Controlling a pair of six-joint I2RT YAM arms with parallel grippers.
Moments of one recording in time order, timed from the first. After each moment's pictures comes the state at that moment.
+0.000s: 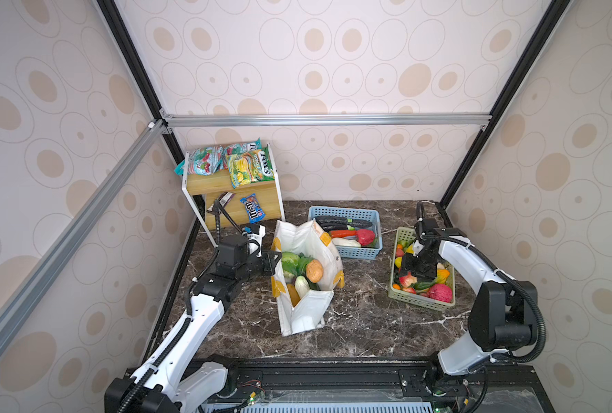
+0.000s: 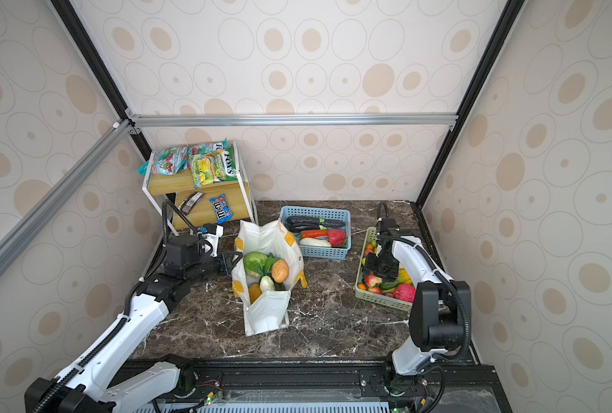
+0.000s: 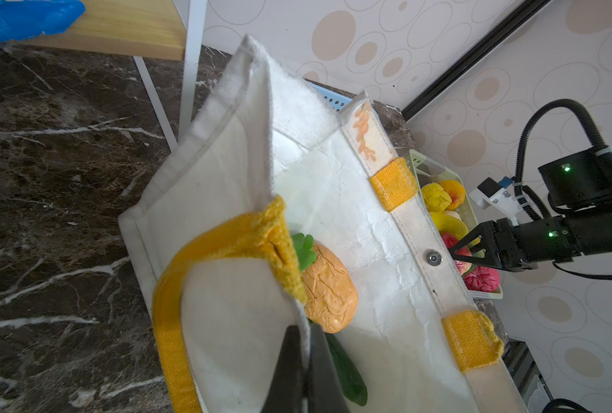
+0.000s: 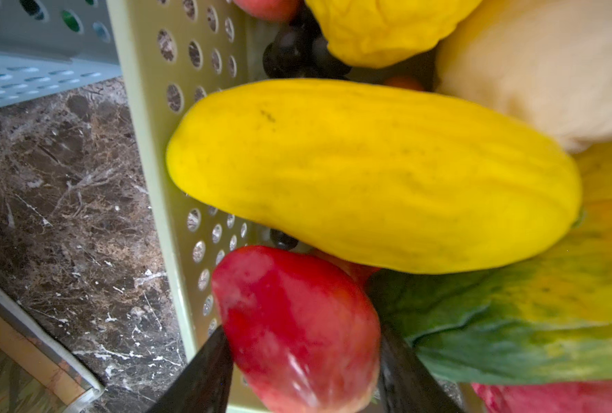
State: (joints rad) left arm -0.26 1.03 0.83 -0.34 0.36 -0.41; right arm 0.03 1.60 1.23 -1.08 -0.07 0.32
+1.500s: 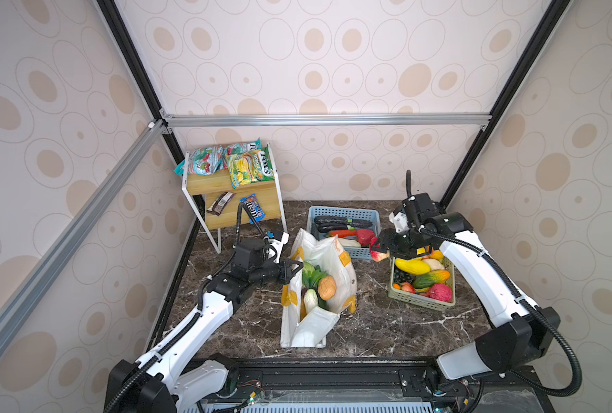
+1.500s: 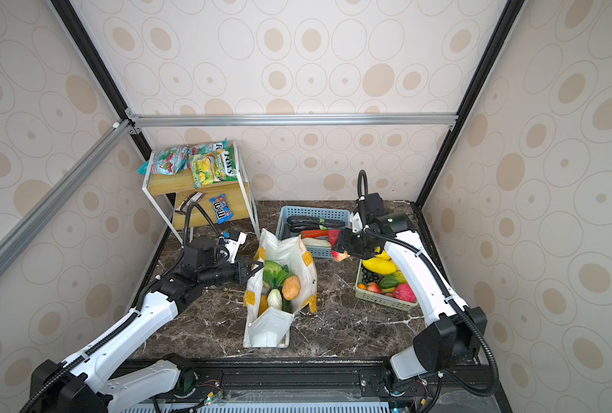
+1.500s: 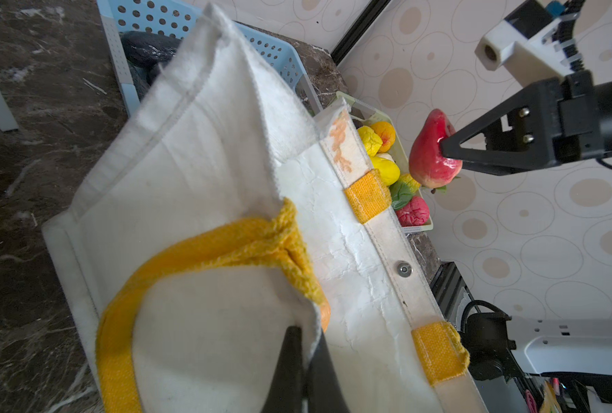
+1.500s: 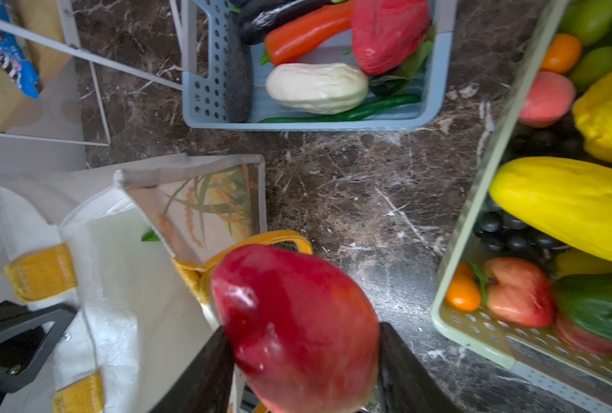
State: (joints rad) left arm -0.42 1.08 0.81 -0.27 0.51 -0.42; right arm 0.32 1.48 1.54 -1.12 -0.29 0.47
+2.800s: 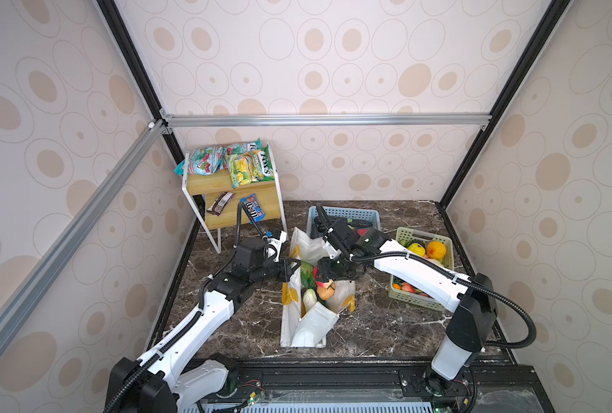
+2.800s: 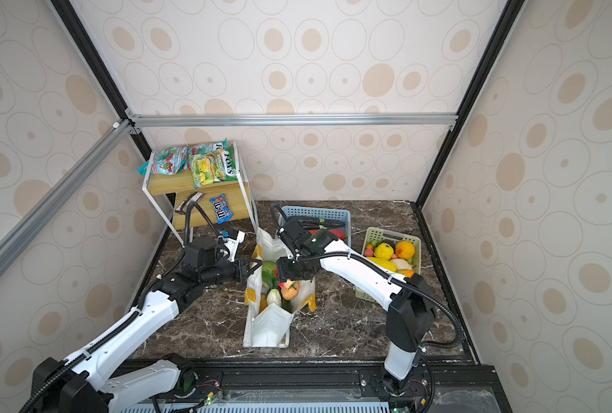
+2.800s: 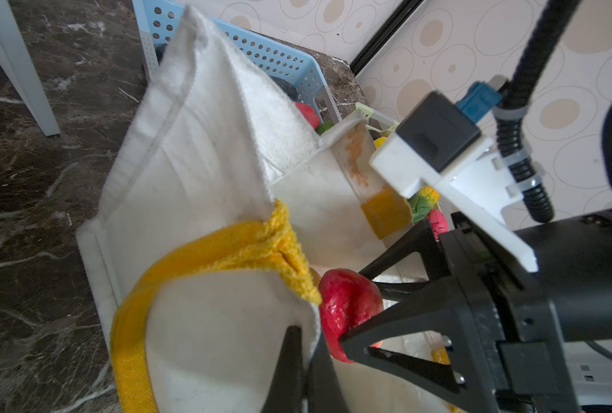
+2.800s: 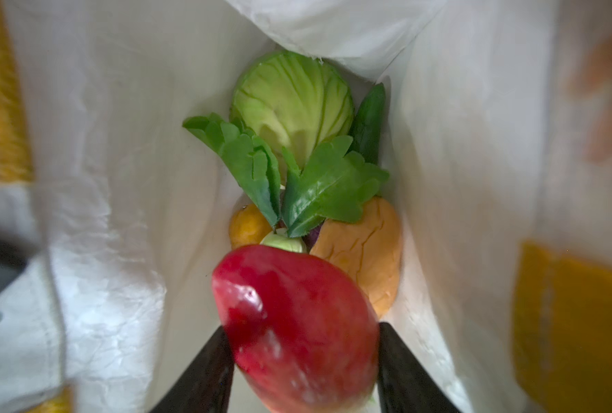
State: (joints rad) left arm -0.42 1.09 0.81 -0.26 0.44 -0.44; right arm 0.81 1.74 1.58 -0.98 -0.17 0.58
